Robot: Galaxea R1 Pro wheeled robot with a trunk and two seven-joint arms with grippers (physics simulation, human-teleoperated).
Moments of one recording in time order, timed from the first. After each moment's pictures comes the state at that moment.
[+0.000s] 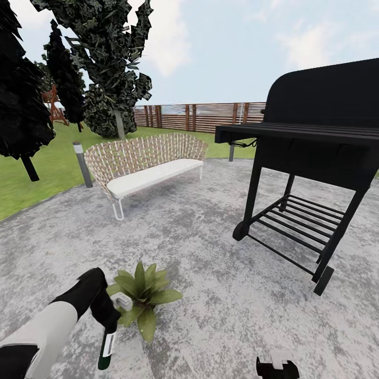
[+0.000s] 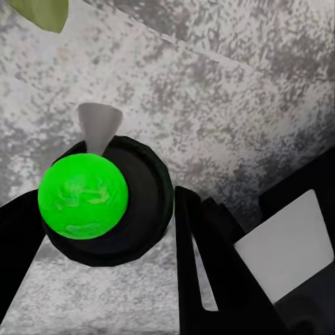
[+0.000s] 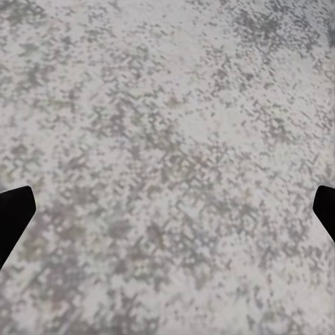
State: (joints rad) left arm -0.81 0.14 -0.03 -0.45 -1.00 0.80 -1.22; right arm -0.41 -0.03 0.16 -0.13 -0.09 -0.31 -0.24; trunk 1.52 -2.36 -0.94
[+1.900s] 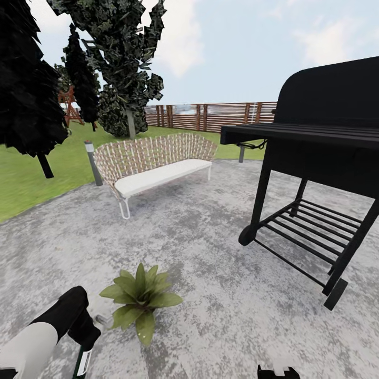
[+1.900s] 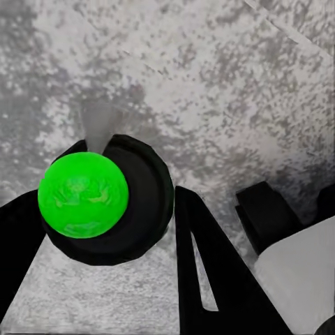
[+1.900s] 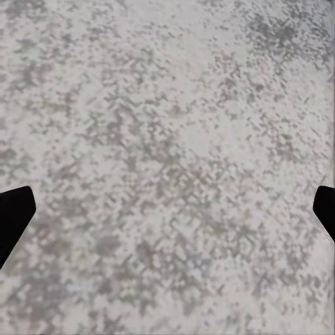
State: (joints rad) left arm -0.71 0.22 0.01 -0.45 -0.91 0.80 -1.01; right arm -0.41 -0.03 0.16 -0.09 -0.09 -0.31 -0.24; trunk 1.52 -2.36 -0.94
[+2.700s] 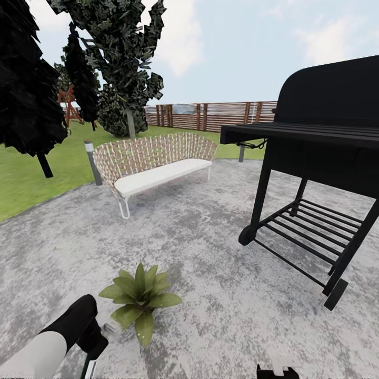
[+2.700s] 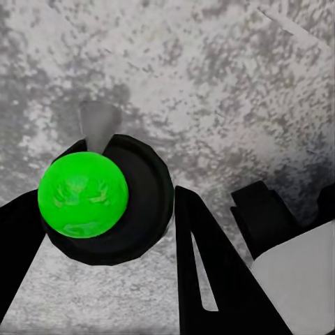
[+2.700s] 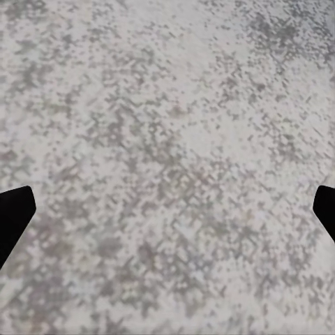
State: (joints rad) left arm -0.66 0.16 0.01 -0.45 -0.90 0.81 -0.92; right arm -0.41 -0.03 0.16 -0.09 -0.09 -0.31 -0.24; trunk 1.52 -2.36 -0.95
